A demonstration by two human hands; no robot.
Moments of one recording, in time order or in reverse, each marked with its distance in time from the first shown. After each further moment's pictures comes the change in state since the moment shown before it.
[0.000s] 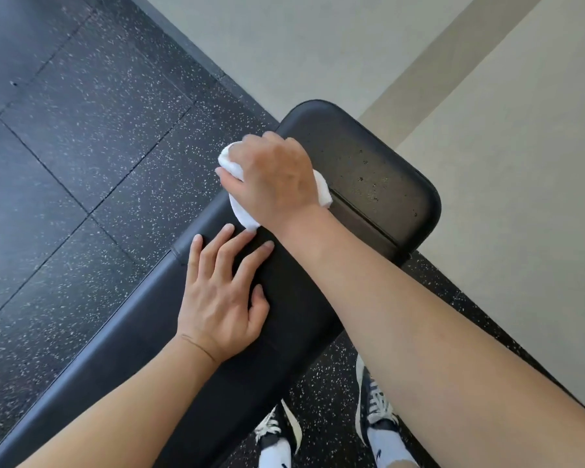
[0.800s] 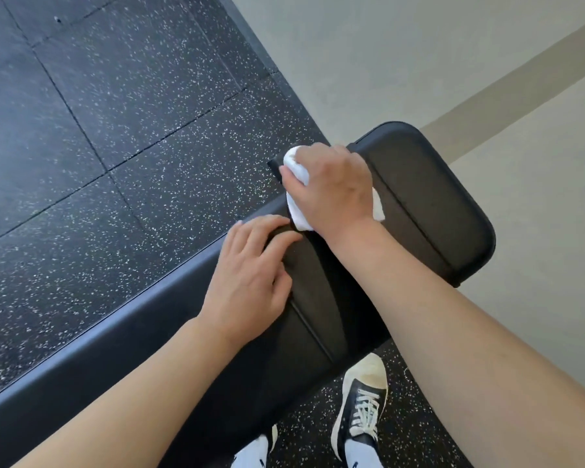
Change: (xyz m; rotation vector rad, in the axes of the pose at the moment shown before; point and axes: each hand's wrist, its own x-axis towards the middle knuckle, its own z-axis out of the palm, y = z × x) left_hand -0.008 -0.032 -0.030 -0.261 0.002 -0.147; right_hand -0.001 -0.035 0.013 -0.114 -0.058 -0.048
